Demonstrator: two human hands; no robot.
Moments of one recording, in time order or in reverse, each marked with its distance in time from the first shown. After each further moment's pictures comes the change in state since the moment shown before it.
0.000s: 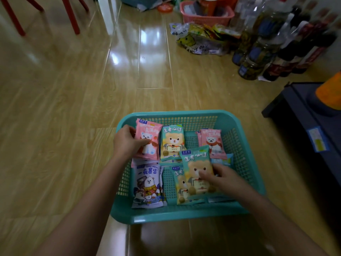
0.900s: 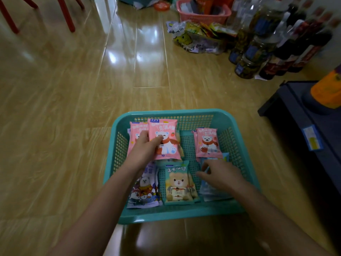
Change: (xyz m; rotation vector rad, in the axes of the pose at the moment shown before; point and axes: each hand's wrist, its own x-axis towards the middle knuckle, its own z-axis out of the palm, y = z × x) left_hand -0.048 0.025 0.024 -0.574 -0.378 -0.070; right_hand 0.023 -0.002 -0.005 -0.871 0.125 0.000
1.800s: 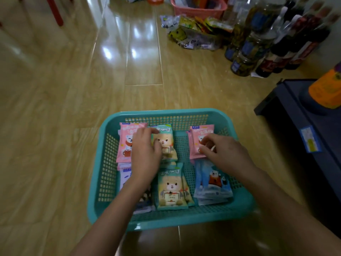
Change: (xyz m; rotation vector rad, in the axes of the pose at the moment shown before) left_hand 0.010 -0.013 0.035 0.632 0.368 0.545; right_hand 0.015 0.013 -0.049 0.152 0.313 -0.101
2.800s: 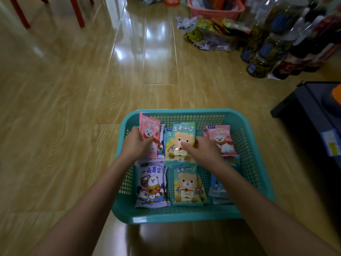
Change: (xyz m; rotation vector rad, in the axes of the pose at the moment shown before) left_hand 0.036 -0.065 -0.045 0.024 -0.255 -0.389; right_hand 0.021 -0.060 0.062 0.295 -0.079 0.080
